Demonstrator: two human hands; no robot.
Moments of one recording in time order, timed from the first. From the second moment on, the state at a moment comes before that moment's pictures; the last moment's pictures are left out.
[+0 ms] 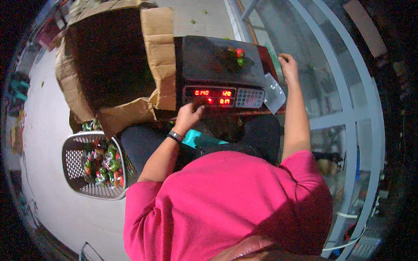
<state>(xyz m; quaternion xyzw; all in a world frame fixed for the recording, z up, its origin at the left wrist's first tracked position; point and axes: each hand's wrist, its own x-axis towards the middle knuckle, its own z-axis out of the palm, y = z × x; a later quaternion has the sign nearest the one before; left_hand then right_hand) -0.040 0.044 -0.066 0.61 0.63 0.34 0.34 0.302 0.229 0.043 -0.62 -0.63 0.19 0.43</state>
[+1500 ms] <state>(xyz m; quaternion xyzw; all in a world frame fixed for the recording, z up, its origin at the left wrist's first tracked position) -0.026 0.011 -0.076 0.64 0.61 0.34 0.32 0.366 0.144 -0.118 -0.65 -0.30 0.43 0.55</state>
